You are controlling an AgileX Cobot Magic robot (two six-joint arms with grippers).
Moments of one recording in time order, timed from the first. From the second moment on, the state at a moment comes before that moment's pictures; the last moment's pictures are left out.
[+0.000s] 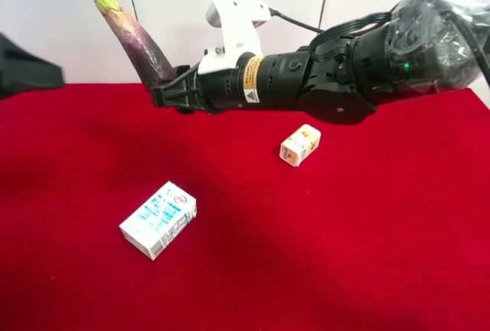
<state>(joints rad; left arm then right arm) -0.03 0.93 -0.62 -0.80 0.46 0.50 0.72 1.80 -1.02 -0.60 -0.43 0.76</state>
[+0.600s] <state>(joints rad) -0.37 1.12 -0.63 -1.06 -0.03 0.74 0.72 1.80 -1.02 -0.60 -0.41 0.77</state>
